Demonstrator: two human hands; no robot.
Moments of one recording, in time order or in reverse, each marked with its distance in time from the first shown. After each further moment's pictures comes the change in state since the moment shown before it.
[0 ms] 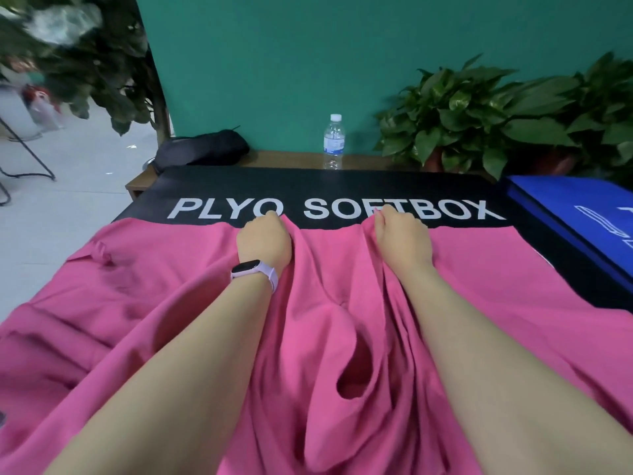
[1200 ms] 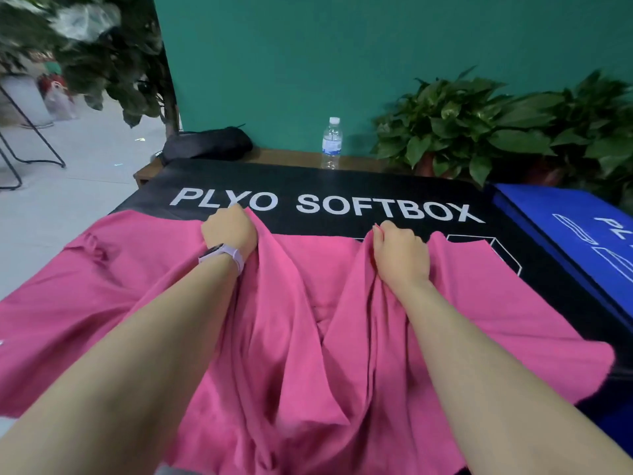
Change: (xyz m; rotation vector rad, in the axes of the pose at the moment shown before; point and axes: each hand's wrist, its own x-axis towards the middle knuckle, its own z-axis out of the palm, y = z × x) left_hand -0.004 -0.026 -0.029 0.113 -0.065 -0.256; right_hand -0.045 0.017 -0.029 0.002 -0.036 0.073
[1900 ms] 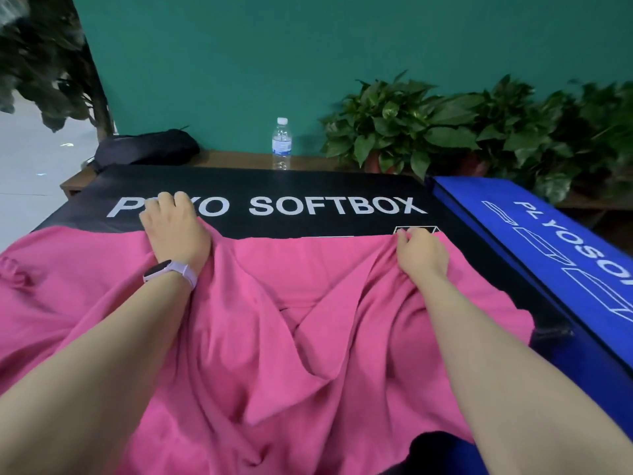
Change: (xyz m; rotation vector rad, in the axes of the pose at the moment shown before) left_hand -0.009 -0.003 -0.001 -0.141 0.418 0.230; right_hand 0.002 0.112 -0.034 -0.032 -0.074 0.392
